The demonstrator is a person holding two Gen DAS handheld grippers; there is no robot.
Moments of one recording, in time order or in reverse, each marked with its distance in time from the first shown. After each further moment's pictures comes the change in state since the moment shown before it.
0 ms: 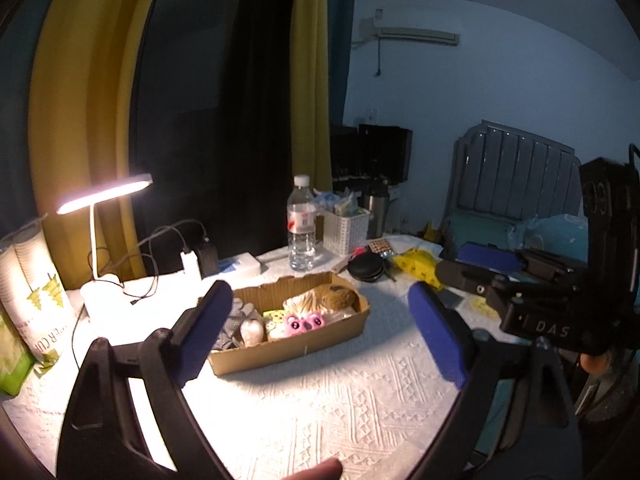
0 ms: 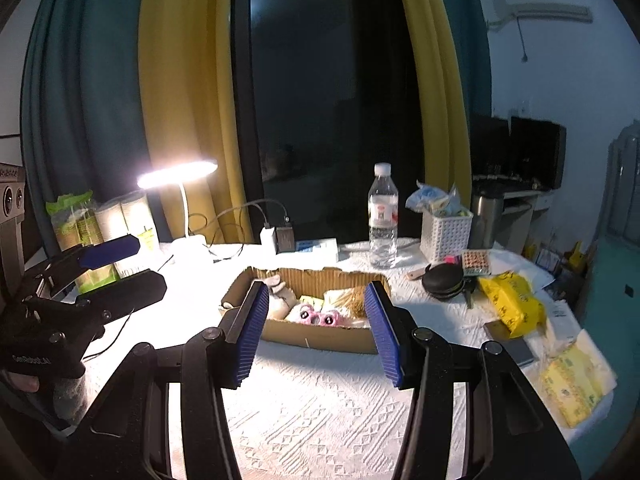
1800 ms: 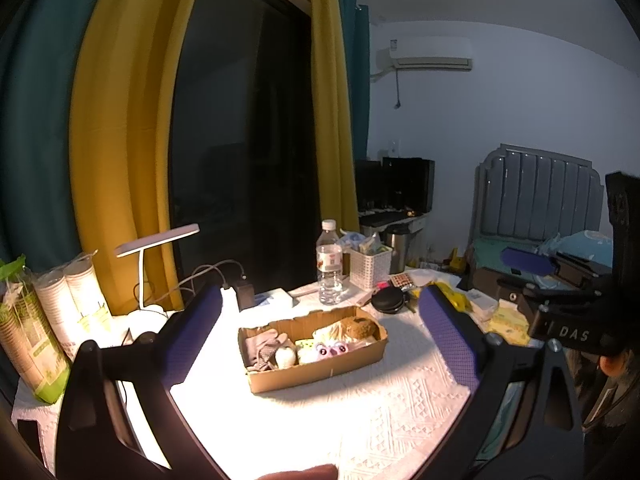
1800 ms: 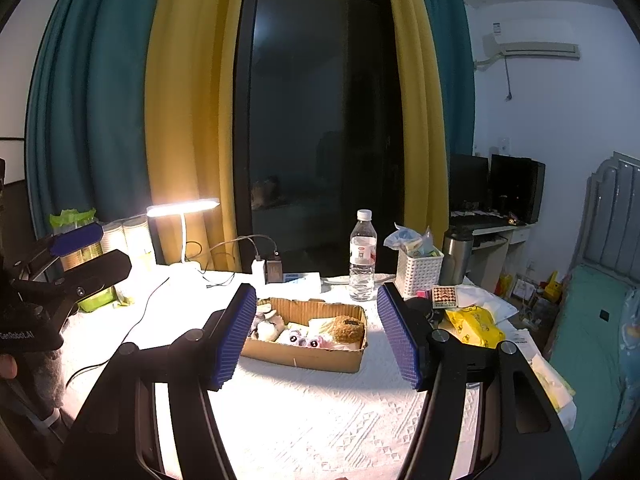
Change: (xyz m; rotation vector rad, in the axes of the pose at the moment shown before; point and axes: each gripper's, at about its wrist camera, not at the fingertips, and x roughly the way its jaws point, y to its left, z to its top) left arm -0.063 -0.017 0.023 0.010 -0.116 0.122; right arm -0.055 0.011 0.017 -0.048 -0.091 -0.067
